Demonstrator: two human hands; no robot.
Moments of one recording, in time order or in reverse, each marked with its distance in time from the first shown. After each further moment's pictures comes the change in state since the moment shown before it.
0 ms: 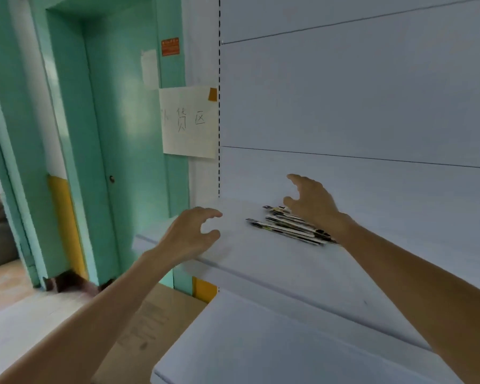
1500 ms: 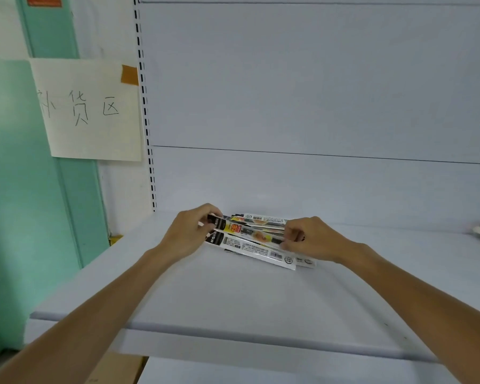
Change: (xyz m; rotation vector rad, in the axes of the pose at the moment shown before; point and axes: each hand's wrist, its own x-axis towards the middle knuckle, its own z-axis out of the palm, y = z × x) left_hand 0.155 -0.034 0.080 -0.403 -0.163 0.319; right_hand -0.010 0.056 0.023 0.076 -0.198 0.198
